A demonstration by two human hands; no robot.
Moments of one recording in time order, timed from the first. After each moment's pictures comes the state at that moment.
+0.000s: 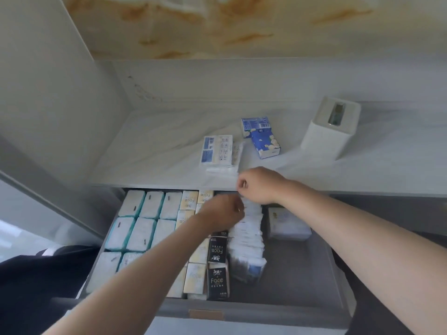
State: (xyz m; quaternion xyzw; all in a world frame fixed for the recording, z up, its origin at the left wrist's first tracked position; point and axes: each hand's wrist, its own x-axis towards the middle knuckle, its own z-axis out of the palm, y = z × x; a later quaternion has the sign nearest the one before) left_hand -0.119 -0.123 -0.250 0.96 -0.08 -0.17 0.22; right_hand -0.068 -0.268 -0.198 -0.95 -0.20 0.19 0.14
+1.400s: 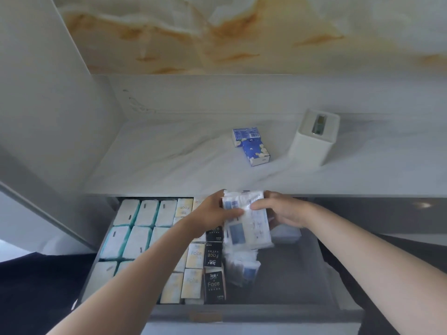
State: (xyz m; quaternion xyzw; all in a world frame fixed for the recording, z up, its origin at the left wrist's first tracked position) left_hand -0.137 -0.108 -0.225 0.76 -0.02 -0.22 0.61; right_hand -0.108 -0.324 -0.219 -0.74 0.00 0.38 0.55
